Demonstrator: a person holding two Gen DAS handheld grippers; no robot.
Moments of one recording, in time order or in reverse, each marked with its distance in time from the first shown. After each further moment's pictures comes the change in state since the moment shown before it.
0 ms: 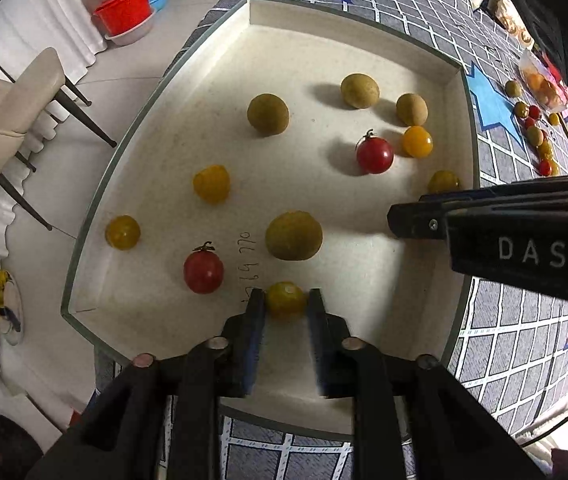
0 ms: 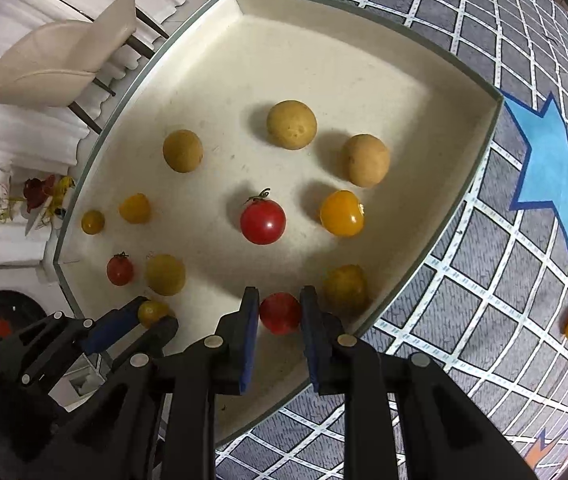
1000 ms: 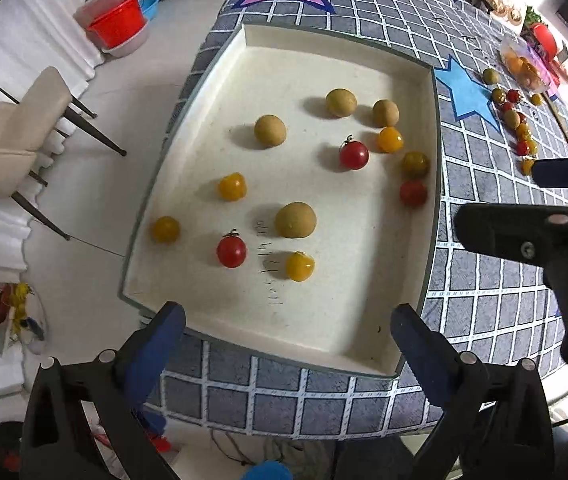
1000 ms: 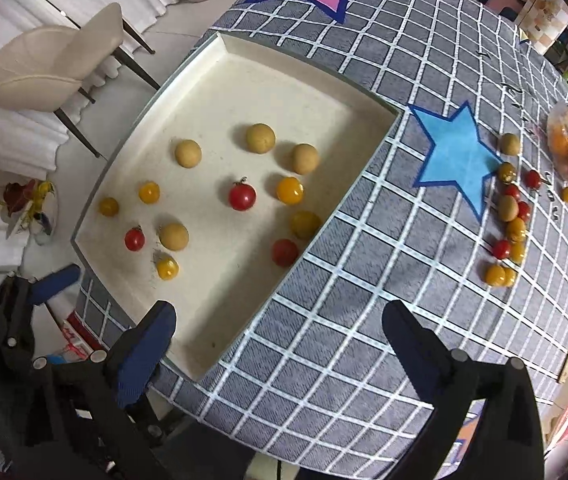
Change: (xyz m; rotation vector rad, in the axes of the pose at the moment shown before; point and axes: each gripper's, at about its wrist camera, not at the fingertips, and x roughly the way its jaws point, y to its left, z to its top) left arm -0.052 -0.006 -0.002 0.075 0.032 0.062; right arm -0.079 0.009 -0.023 0.020 -0.027 -0.139
